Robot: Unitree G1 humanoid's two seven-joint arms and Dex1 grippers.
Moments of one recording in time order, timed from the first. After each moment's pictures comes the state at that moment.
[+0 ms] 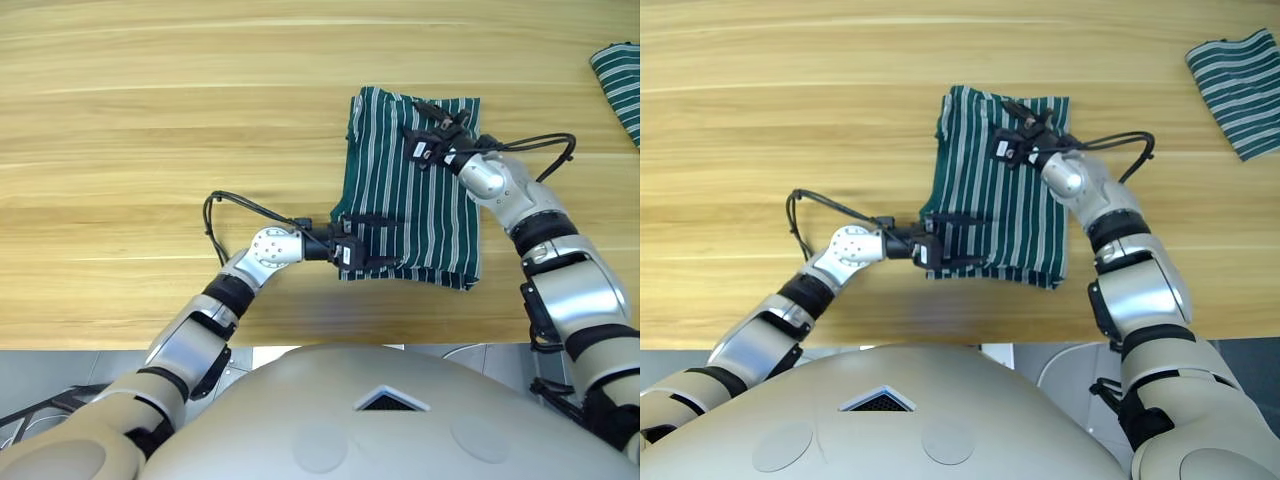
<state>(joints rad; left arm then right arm) -0.22 0.20 -0.59 0.65 0.18 -0.91 -0.72 -0.54 -0.46 0.41 0.92 -0.60 -0.62 0.04</state>
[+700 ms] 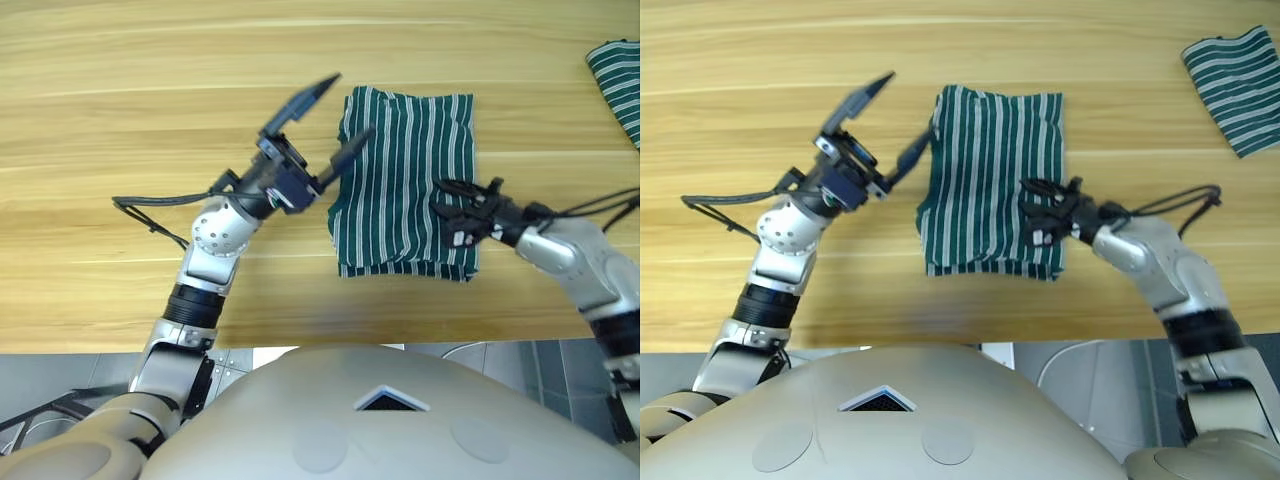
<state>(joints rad) -0.08 0.26 -0.21 0.04 0.15 -0.78 -0.33 -0.08 -0.82 0.32 0.13 -0.70 -0.54 0.38</state>
